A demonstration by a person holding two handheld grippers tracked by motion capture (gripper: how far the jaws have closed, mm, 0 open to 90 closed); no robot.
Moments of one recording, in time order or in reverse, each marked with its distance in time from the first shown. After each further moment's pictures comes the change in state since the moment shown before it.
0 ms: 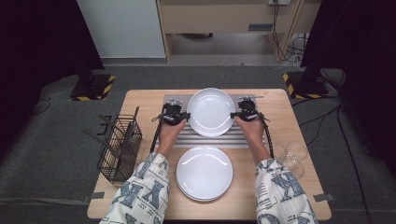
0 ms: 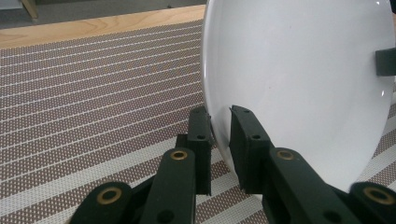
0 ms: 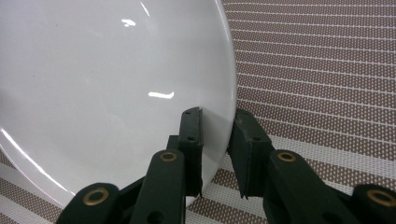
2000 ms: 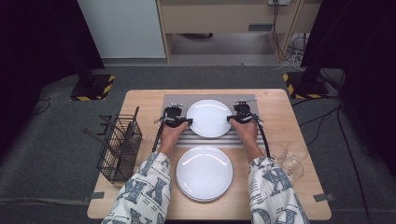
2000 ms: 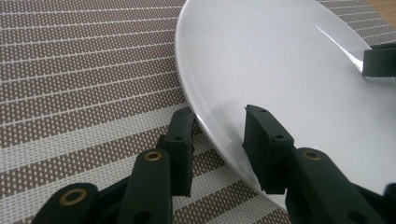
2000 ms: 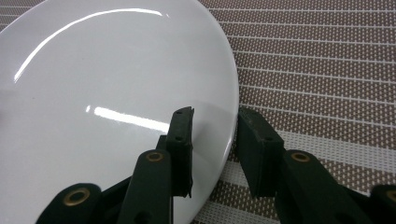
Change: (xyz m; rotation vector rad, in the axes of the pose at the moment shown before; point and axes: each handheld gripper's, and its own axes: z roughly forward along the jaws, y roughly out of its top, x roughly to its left) left arm 0.016 -0.017 0.032 0.111 -0.056 -0.122; right arm -0.001 -0.011 0.037 0.045 -0.043 0.032
